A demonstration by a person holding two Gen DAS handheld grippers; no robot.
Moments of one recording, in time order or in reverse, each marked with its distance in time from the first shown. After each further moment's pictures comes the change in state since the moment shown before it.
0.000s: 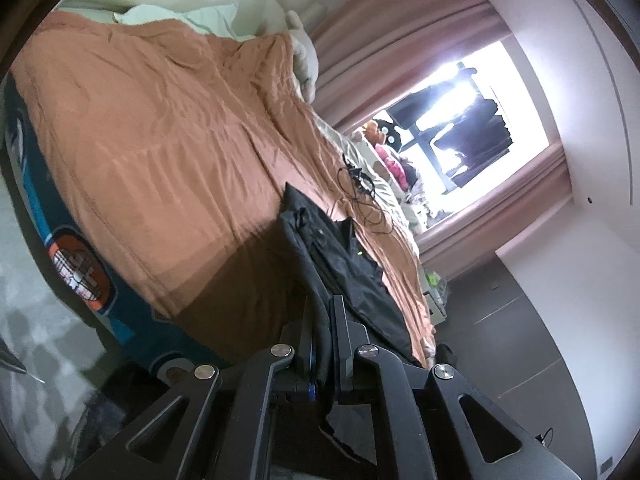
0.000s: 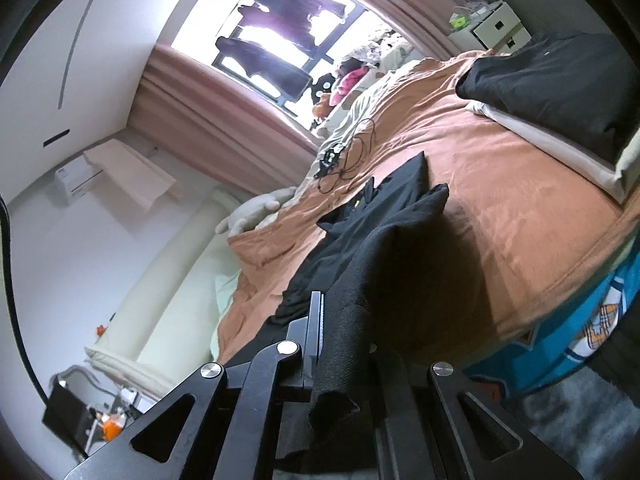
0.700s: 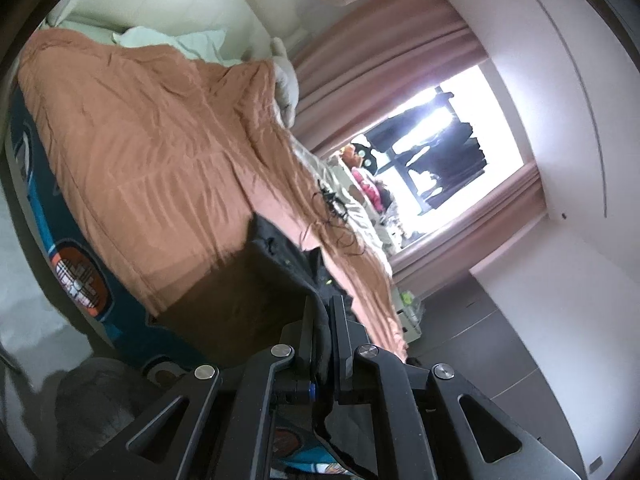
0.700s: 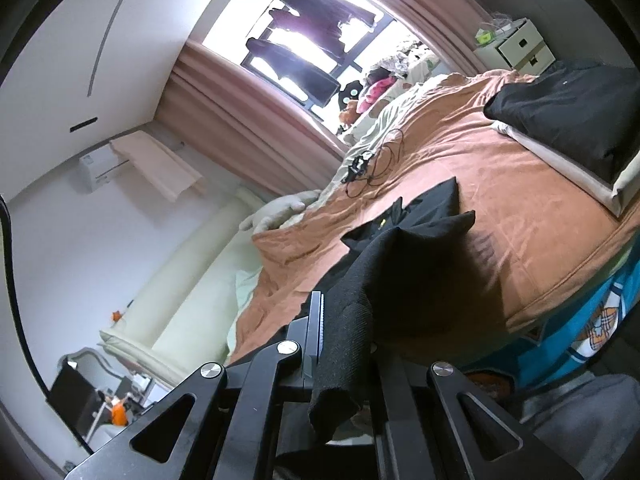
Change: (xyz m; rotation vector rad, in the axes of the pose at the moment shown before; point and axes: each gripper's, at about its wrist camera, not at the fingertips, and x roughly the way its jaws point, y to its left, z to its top) left arm -0.068 -0.020 0.002 -0.008 -0.089 -0.095; right arm -0.042 0.038 -0.007 -0.063 -0.019 0.072
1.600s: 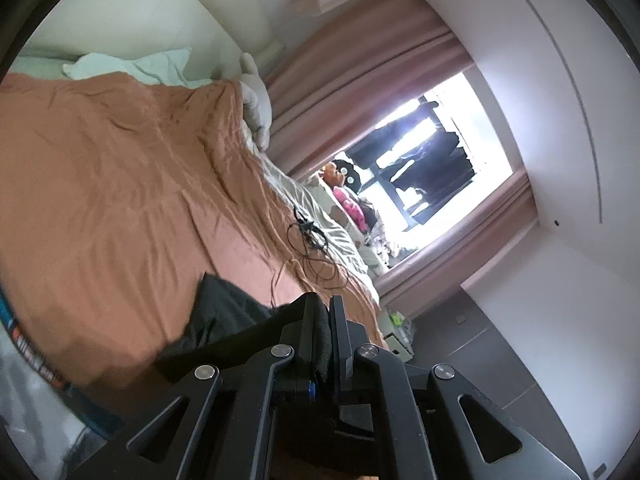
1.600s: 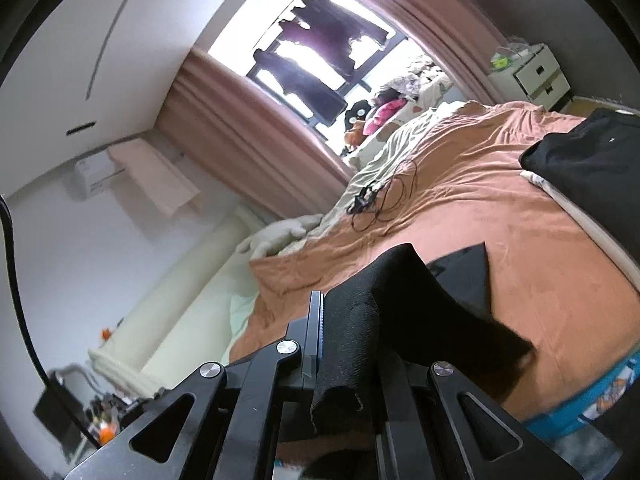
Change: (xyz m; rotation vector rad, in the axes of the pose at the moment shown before) left arm 0.107 -0.055 0.100 0.044 -0.037 -0.028; right arm 0.094 0.012 0.105 -0.014 -0.058 -0.025
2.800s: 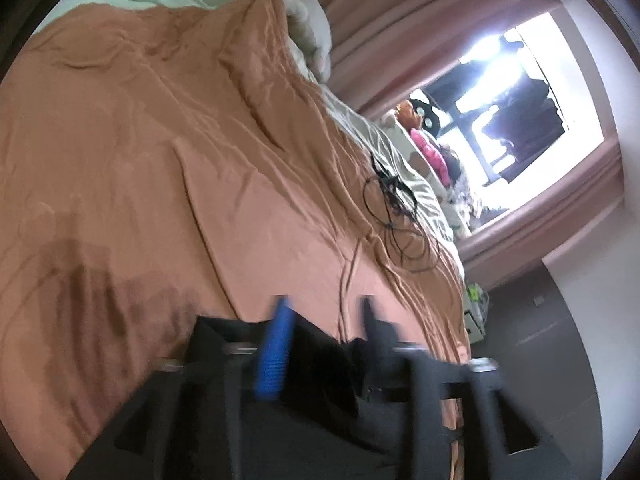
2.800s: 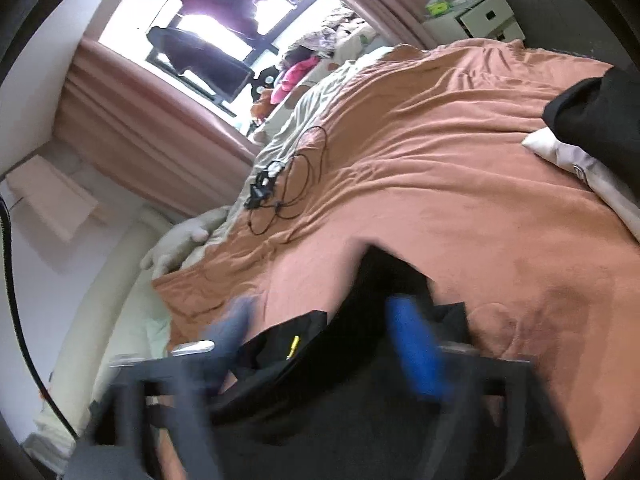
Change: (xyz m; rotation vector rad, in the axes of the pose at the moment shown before) left arm 0.311 0.080 0.042 -0.028 0.203 0.261; right arm 0.240 -0.144 0.081 0.117 0.098 -0.252
